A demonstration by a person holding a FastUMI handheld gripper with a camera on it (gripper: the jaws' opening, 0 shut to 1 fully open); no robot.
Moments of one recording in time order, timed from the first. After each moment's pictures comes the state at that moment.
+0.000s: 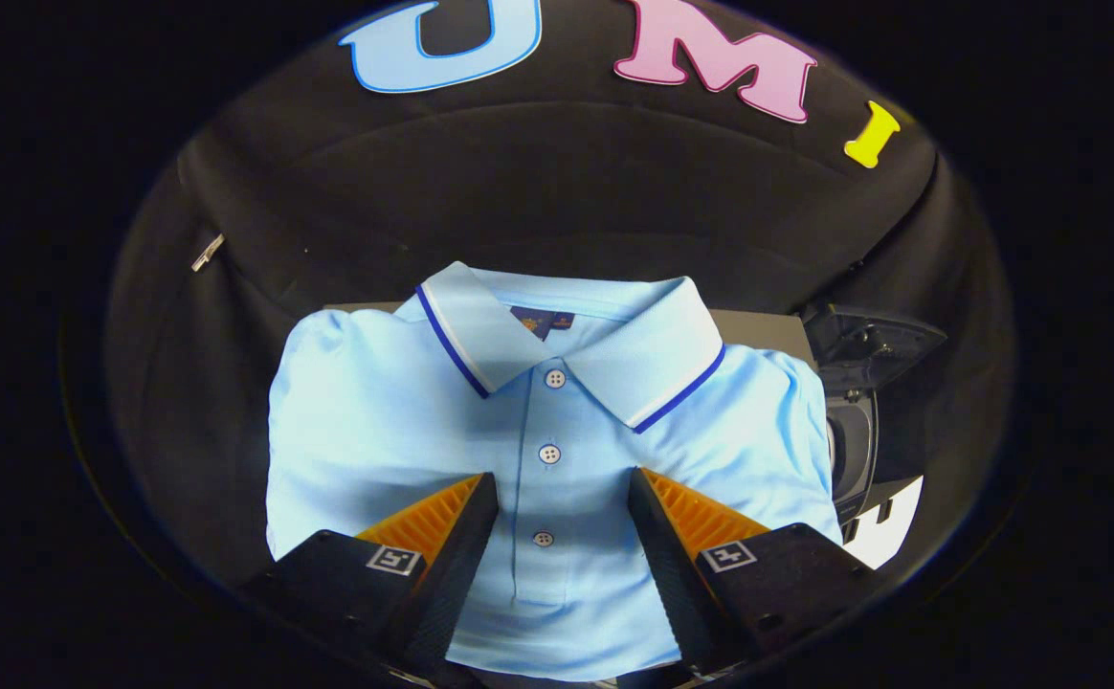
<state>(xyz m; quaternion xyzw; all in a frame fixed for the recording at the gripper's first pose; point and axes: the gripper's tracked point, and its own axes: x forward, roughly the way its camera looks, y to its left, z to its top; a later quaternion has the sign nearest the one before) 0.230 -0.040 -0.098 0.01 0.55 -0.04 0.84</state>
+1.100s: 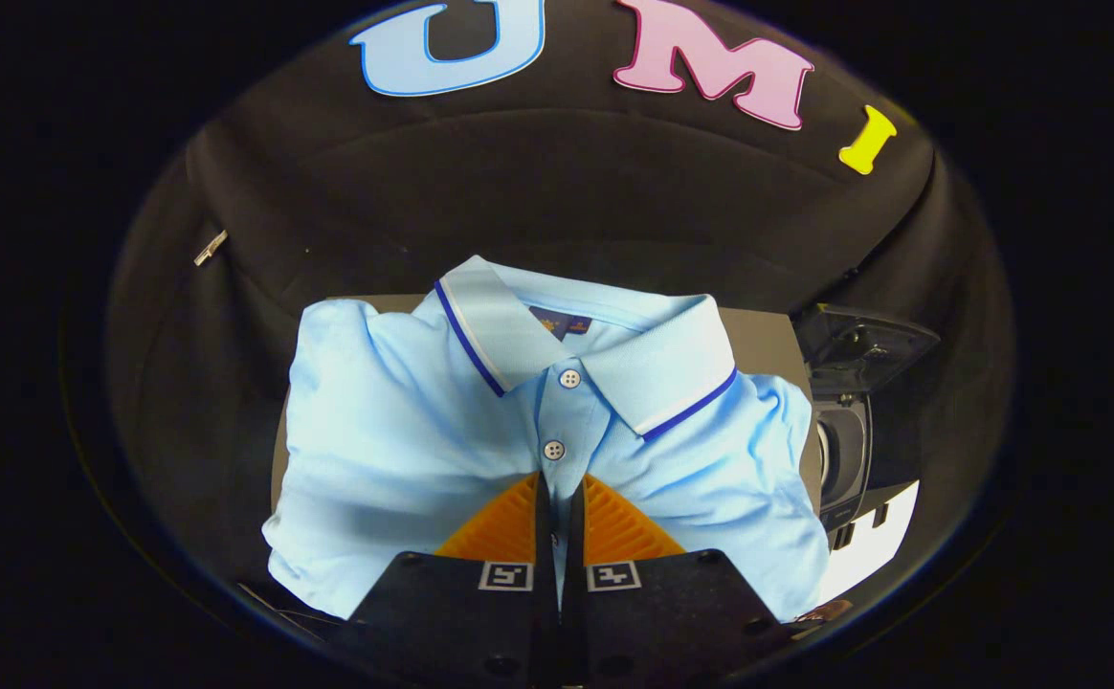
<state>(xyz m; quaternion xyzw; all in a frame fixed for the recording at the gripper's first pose) 0.218 -0.040 -0.099 0.00 0.53 -0.04 0.85</state>
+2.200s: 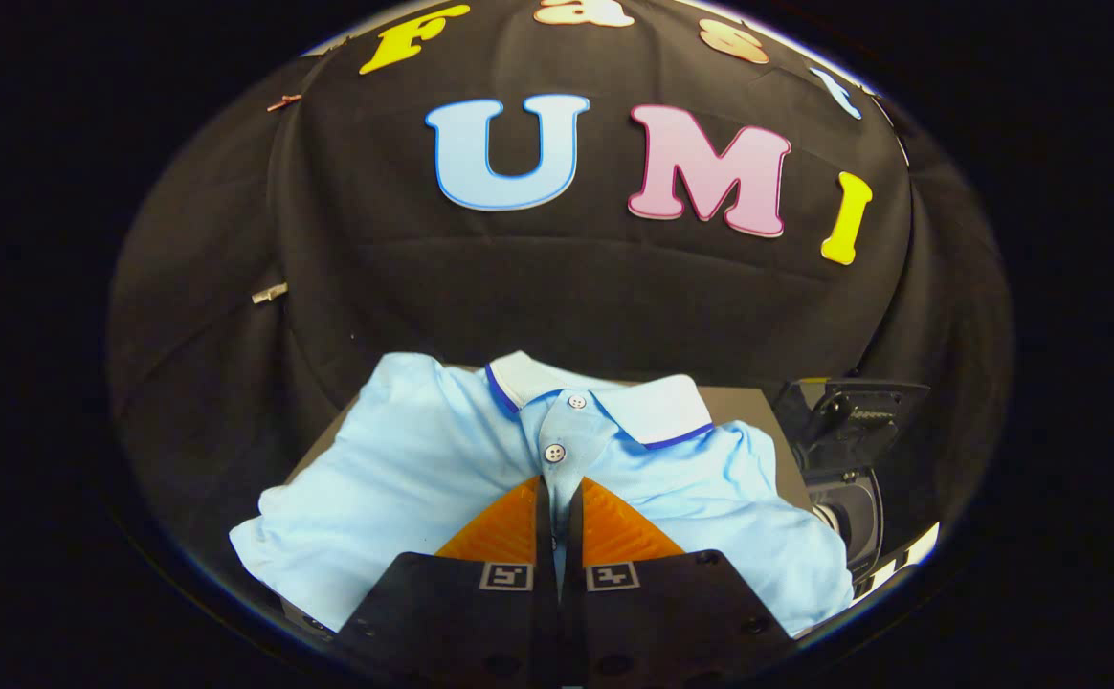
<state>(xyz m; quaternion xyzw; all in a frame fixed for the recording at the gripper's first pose) 0.204 -0.037 -0.053 -0.02 0.28 0.02 0.96</state>
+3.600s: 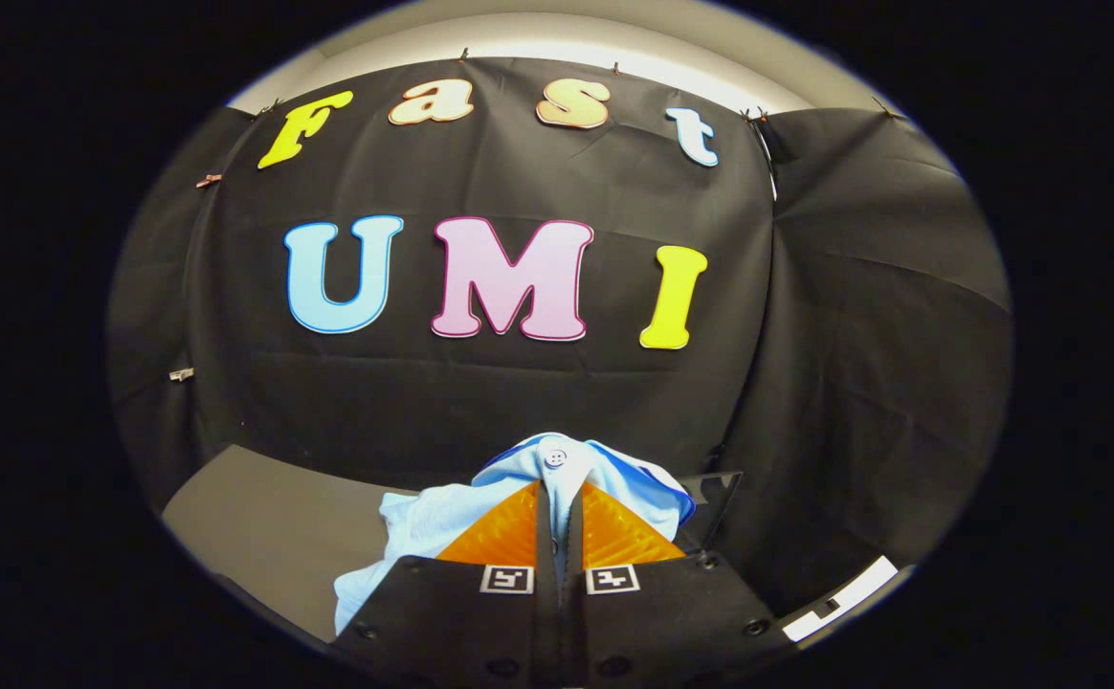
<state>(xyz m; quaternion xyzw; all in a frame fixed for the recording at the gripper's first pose) 0.193 -0.345 0.069 -0.04 0.13 -0.11 0.99</state>
